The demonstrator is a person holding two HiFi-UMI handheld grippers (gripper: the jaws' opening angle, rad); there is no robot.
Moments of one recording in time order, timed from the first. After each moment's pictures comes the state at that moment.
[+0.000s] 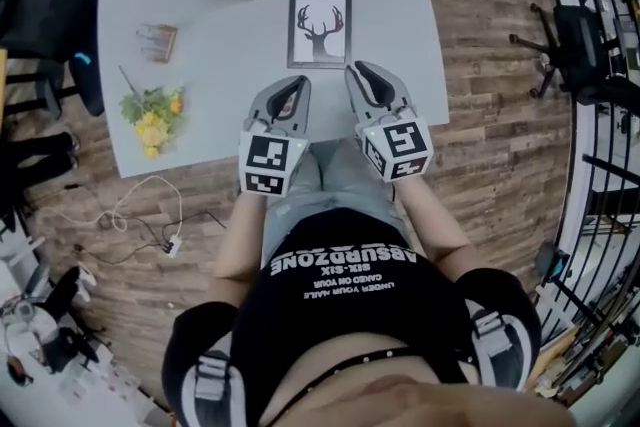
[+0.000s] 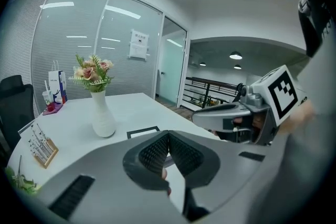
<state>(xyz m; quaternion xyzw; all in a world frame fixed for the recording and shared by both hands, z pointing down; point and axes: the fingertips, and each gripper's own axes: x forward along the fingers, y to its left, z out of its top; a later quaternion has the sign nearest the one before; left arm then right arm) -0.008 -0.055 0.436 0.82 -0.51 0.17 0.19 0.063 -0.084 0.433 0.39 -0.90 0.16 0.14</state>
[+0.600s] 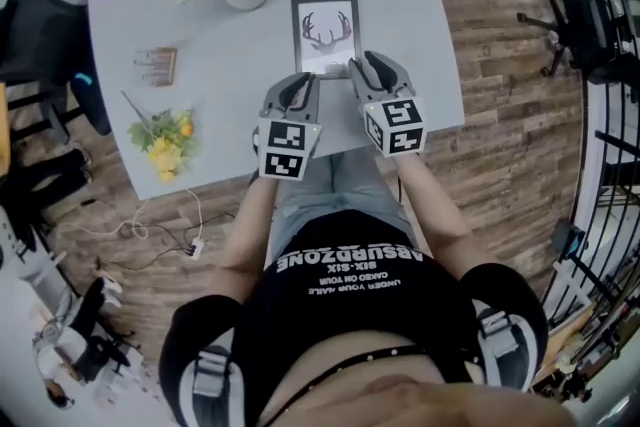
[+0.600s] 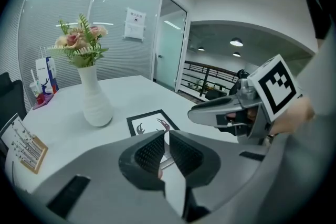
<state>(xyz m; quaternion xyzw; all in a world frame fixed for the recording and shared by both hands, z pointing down) -0.019 -0.104 0.509 0.81 -0.47 0.25 0.24 0.059 -0.143 0.516 0.43 -0.85 0.22 0.21</state>
